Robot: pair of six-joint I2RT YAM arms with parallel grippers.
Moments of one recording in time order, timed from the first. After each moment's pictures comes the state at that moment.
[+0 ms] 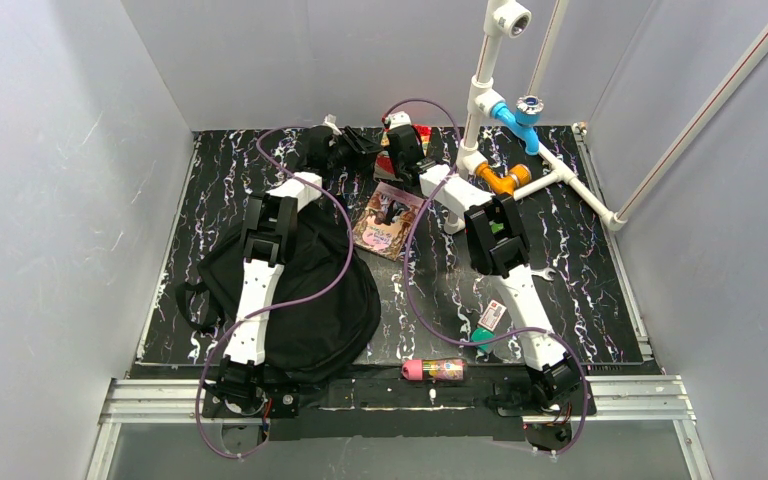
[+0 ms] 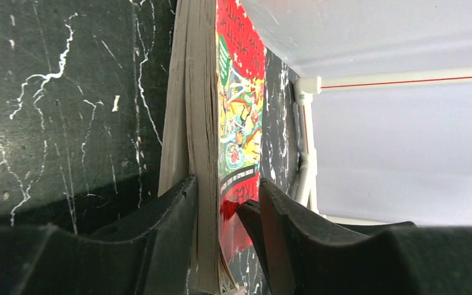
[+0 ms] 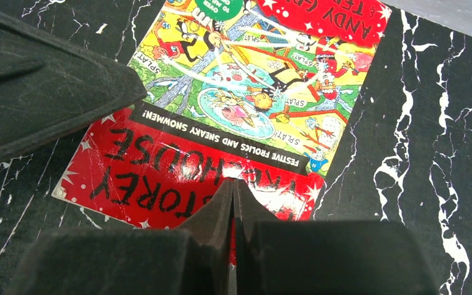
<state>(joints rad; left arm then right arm) -0.25 2.68 2.10 0.29 0.51 -1.10 0.56 2.56 2.17 -0.22 0.32 0.02</state>
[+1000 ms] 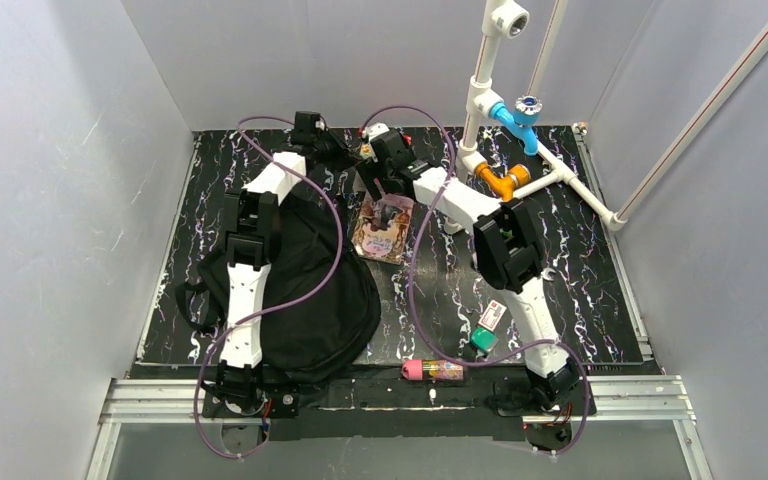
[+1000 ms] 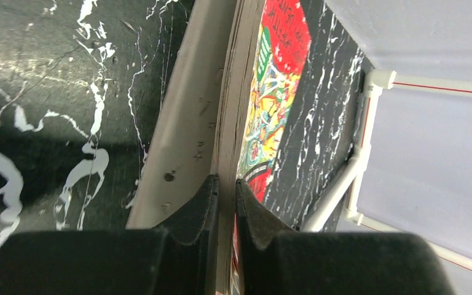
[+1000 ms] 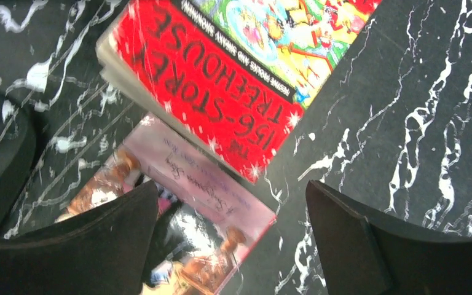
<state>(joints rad) -0.21 2.47 2.06 -0.25 0.40 -0.91 0.66 2.33 2.02 -0.42 0.27 -0.02</state>
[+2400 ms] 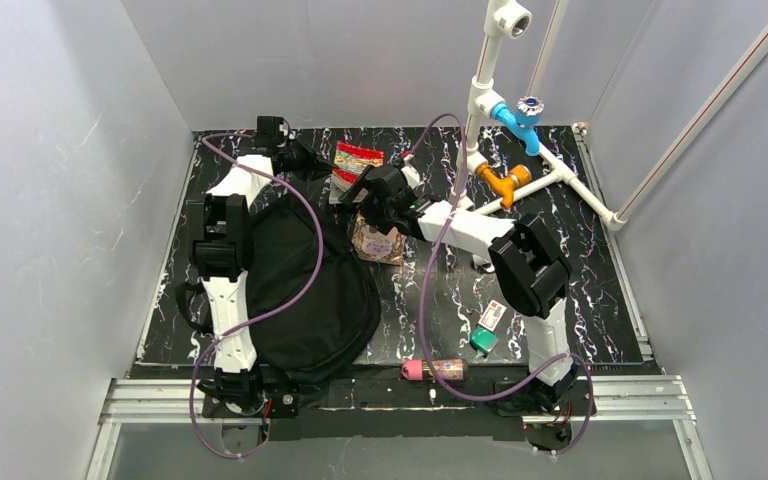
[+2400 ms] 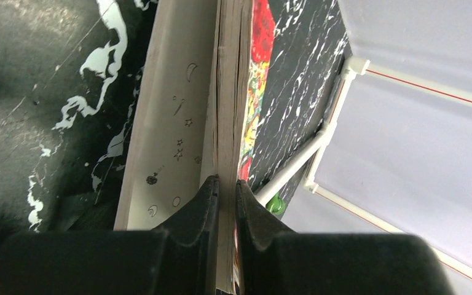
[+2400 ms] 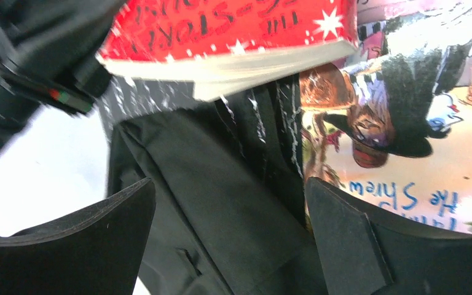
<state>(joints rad) -0.08 2.21 1.79 -0.36 0.54 -1.00 0.79 2.02 1.51 -0.12 0.14 1.17</state>
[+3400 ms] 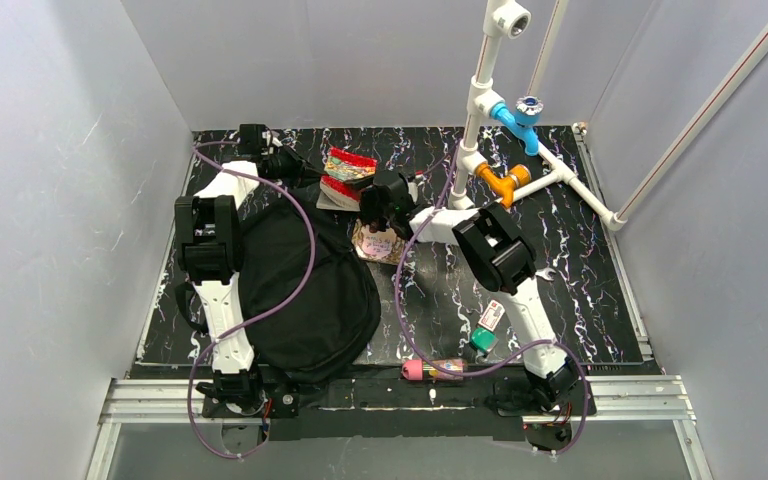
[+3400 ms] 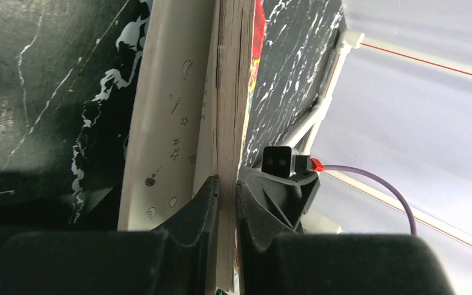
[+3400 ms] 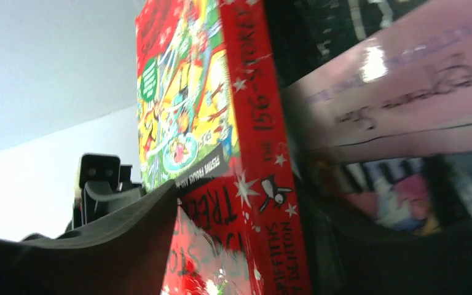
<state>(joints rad) 0.00 2.16 1.67 -0.32 0.69 -0.95 0.71 2.31 1.56 0.34 0.12 1.69</state>
